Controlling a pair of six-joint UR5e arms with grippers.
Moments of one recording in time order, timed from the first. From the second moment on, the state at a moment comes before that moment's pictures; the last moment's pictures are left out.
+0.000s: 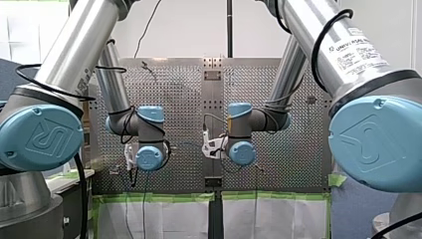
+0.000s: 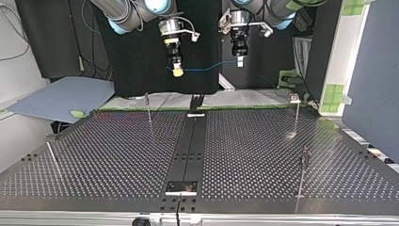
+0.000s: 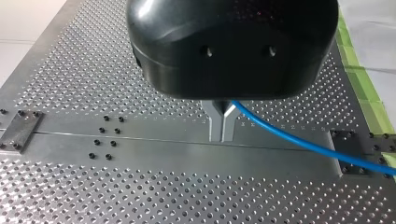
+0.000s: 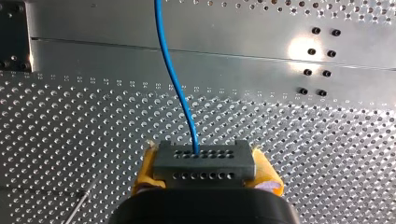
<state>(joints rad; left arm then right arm) -0.55 -1.99 -2.39 -1.89 -2.15 -1.63 2.37 -1.00 2.02 -1.04 1.83 1.47</state>
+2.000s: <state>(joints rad) -0.55 -2.06 -2.39 -1.93 -2.15 -1.62 2.38 -0.93 2.03 -0.97 1.85 1.51</state>
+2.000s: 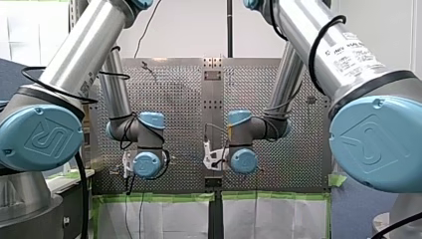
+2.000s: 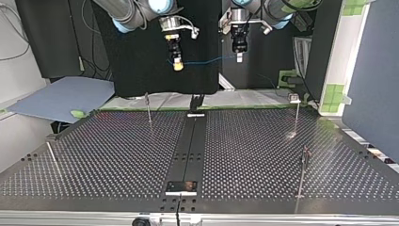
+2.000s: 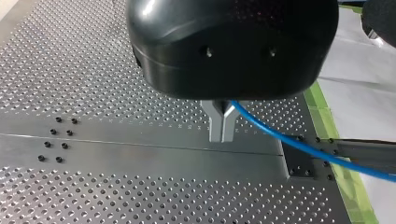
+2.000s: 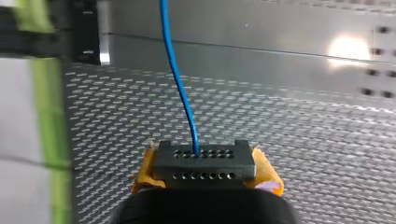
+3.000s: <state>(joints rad) -0.57 -1.95 -2.39 -2.04 -2.22 -1.65 2.36 -0.96 1.99 -0.83 1.82 1.56</state>
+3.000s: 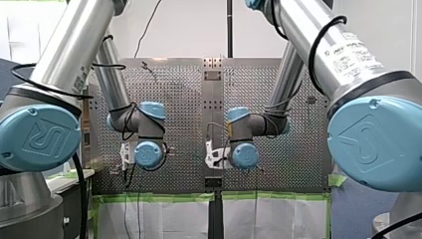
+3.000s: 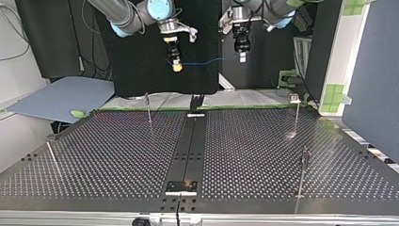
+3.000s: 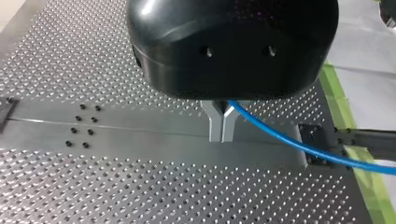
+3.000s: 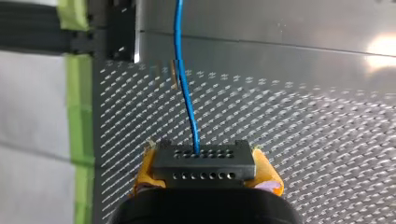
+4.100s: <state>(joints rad) -0.47 -1.65 -2.17 -2.33 -2.26 -1.63 2.36 -1.18 1.73 -0.69 1.67 1.56</state>
